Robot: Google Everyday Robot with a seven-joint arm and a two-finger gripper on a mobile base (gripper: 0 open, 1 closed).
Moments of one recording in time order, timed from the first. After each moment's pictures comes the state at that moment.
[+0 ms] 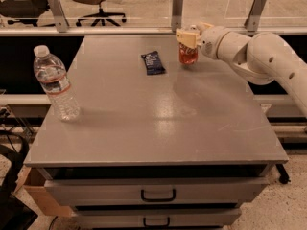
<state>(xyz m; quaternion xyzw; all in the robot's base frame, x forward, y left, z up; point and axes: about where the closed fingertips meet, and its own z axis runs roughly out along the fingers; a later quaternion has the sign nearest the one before) 0.780 -0.129 0.947 -0.25 0.67 0.20 0.67</state>
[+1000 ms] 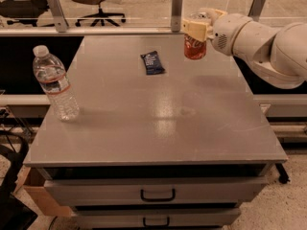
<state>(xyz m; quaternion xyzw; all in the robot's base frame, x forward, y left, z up) 0.696 -0.128 1.013 -0.26 0.65 0.20 0.69</state>
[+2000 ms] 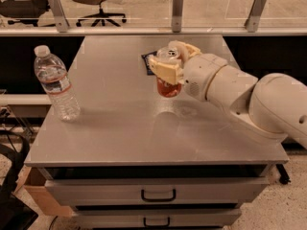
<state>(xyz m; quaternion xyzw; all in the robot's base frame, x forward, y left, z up) 0.577 -0.041 0.974 -0.30 0.64 0.21 0.68</state>
